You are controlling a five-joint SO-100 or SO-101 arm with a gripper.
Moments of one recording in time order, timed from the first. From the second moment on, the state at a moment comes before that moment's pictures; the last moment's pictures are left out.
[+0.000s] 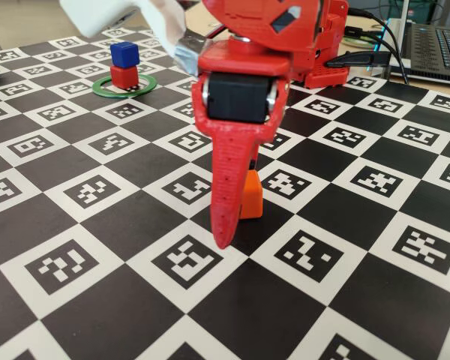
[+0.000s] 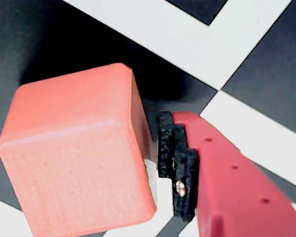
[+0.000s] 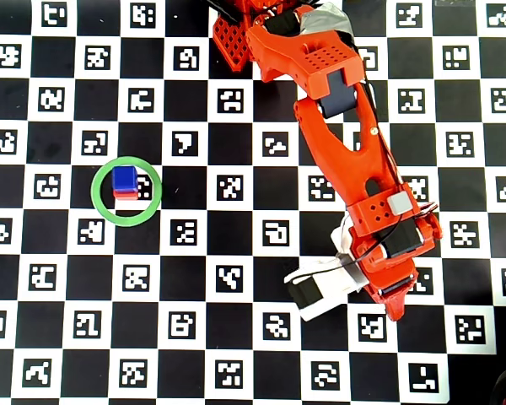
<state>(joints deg) -21.3 42.8 46.8 80.2 -11.4</state>
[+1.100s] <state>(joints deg) -21.1 44.7 49.5 82.1 -18.5</state>
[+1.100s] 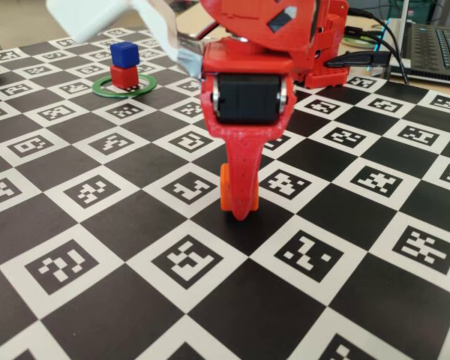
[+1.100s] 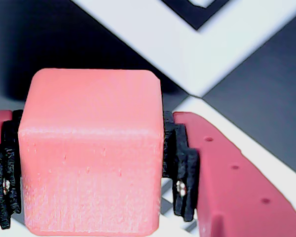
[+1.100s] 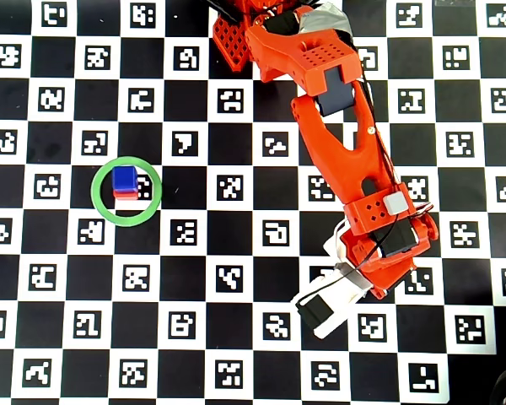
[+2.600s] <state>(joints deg) 42.5 87.7 79.9 88.8 -41.1</state>
